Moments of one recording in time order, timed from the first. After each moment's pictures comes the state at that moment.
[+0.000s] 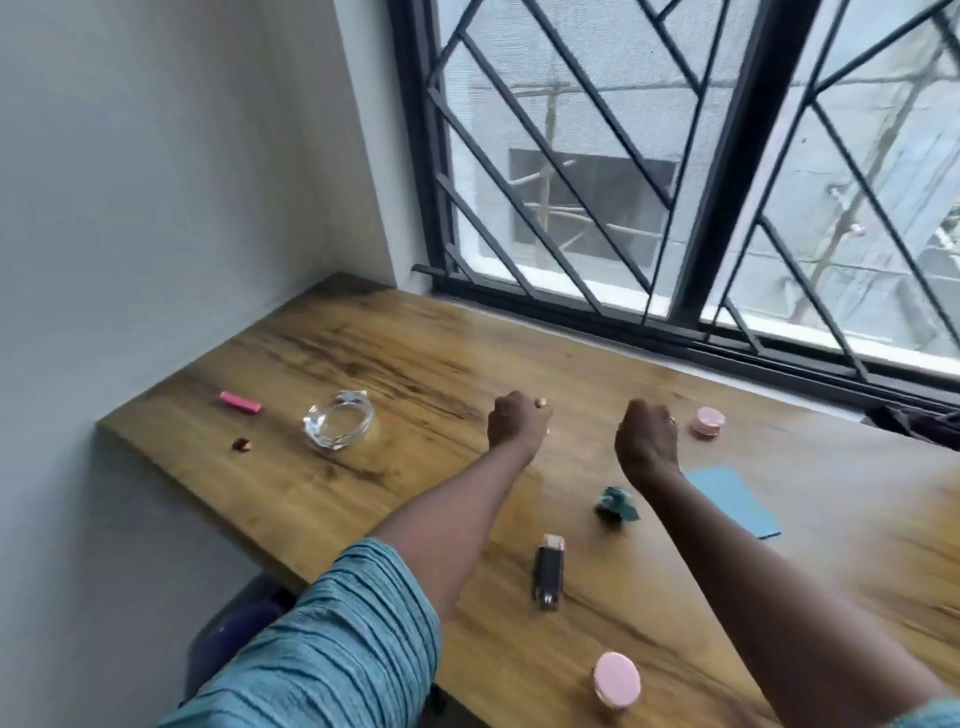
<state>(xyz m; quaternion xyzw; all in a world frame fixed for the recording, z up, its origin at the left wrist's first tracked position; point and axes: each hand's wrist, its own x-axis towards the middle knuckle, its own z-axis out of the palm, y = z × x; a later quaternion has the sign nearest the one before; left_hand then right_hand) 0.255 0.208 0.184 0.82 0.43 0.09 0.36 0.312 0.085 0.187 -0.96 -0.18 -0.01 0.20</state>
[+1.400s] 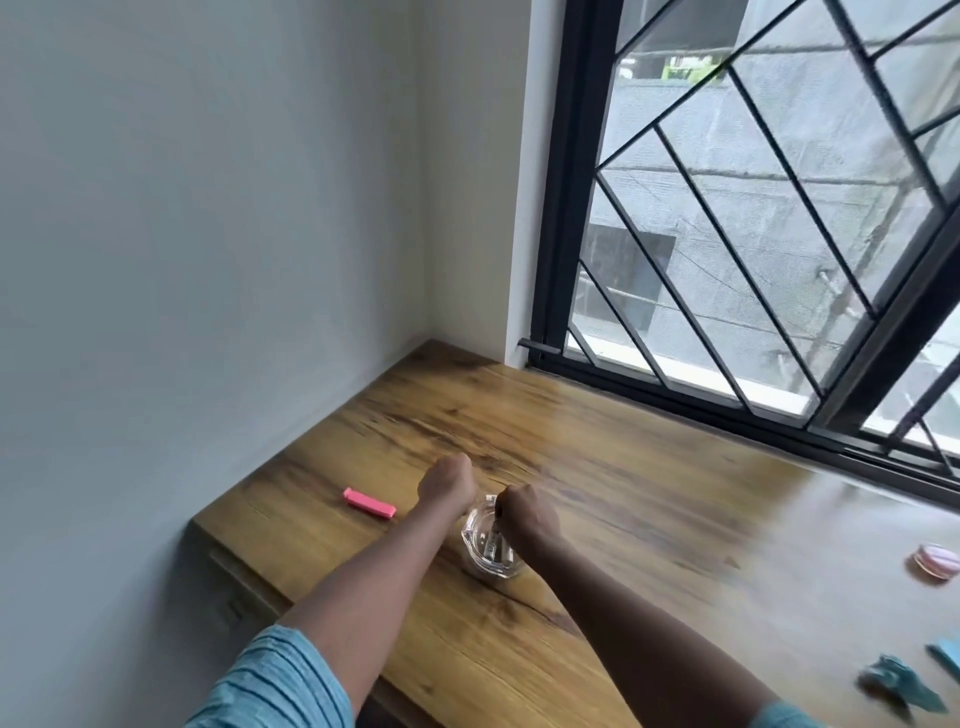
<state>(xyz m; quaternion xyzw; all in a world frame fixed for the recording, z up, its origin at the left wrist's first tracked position) 0.139 0.547 0.168 0.90 0.40 -0.02 0.20 0.182 0.446 0.144 -0.93 -0.34 0.12 0.13</state>
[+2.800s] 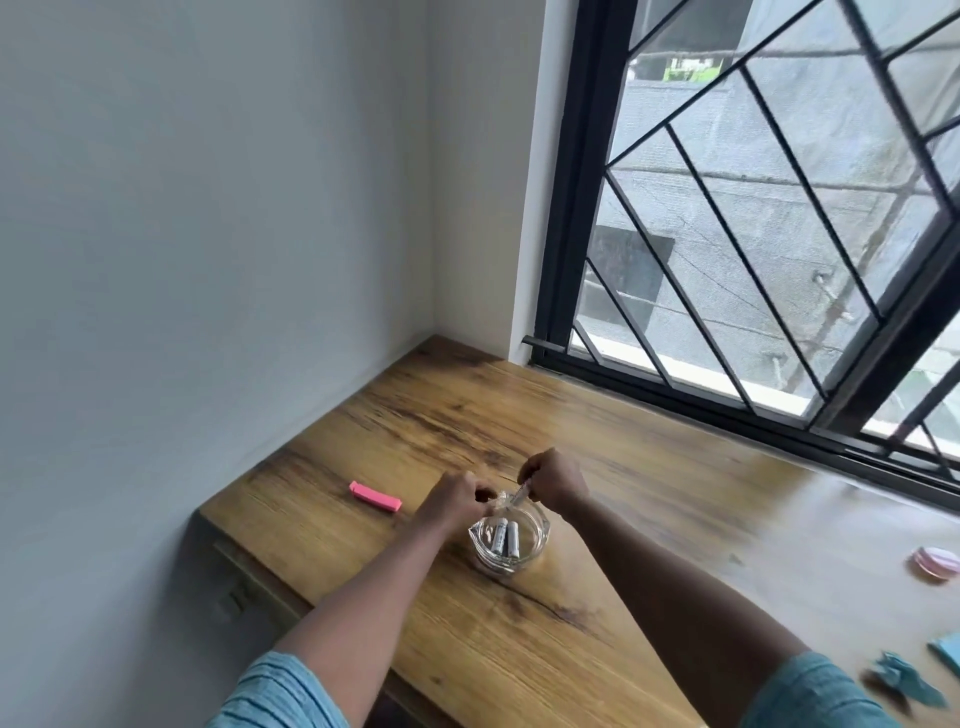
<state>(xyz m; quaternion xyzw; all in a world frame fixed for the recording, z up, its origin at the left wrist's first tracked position) 0.111 0.550 0.147 0.91 0.21 0.06 0.34 0.218 0.442 0.173 -0.89 -0.26 0.18 0.32</state>
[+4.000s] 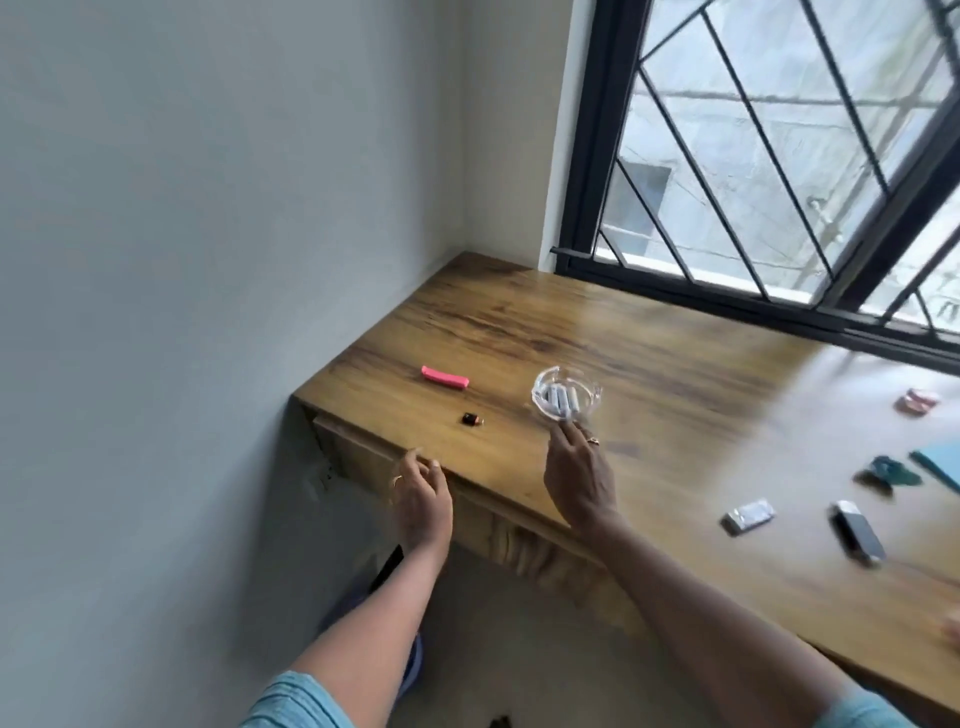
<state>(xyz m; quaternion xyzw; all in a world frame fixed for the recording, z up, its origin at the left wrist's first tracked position) -0.092 0.519 0.064 0.76 0.44 0.32 0.34 0.021 0.388 0.115 -0.91 -0.35 -0.14 0.18</state>
